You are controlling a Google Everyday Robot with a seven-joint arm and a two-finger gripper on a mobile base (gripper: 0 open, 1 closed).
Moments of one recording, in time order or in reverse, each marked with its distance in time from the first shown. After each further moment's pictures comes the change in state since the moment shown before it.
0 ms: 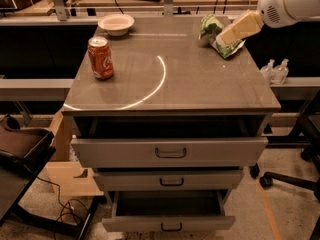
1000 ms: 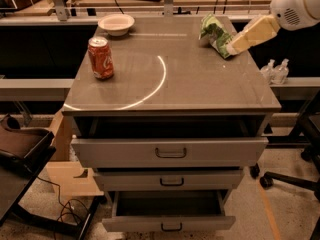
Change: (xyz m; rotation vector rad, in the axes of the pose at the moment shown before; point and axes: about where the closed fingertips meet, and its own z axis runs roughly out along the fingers) arm 0.008 0.015 -0.043 -0.067 0.018 -0.105
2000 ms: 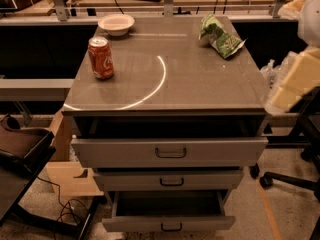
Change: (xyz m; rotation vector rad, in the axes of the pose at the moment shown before) arm 0.023 0.121 -0.128 -0.270 0.350 -0.313
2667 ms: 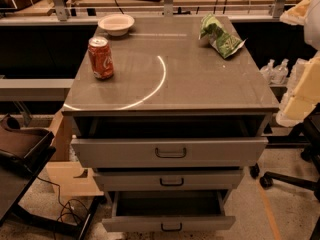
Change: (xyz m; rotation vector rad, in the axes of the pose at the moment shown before) arm 0.003 0.021 -0.012 -0.052 0.058 -0.043
